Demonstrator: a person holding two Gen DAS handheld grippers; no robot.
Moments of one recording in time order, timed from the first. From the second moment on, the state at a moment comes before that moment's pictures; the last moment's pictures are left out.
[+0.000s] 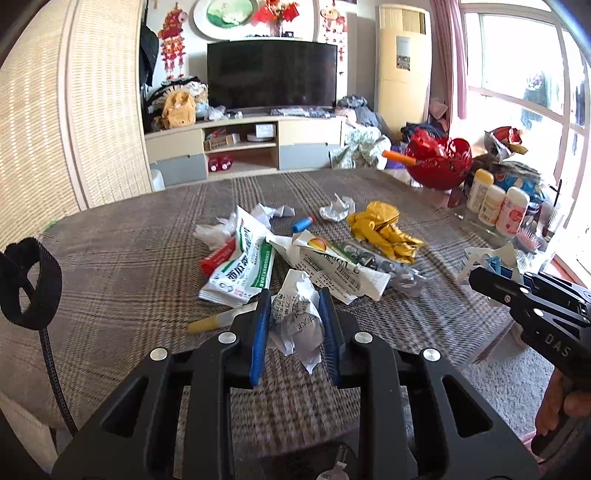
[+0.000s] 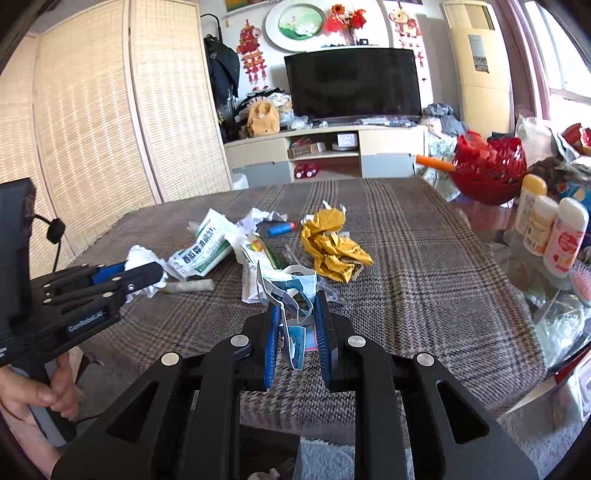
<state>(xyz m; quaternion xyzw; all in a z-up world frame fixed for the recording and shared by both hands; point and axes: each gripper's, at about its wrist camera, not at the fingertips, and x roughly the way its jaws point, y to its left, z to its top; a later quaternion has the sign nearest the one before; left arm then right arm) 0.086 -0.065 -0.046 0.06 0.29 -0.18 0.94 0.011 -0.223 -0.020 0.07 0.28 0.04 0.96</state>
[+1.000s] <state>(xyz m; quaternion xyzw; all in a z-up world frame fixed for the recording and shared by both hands) -0.023 -0.045 -0.172 0.04 0.44 -0.18 0.88 -0.056 -0.175 -0.138 0.08 0.44 0.10 0.89</state>
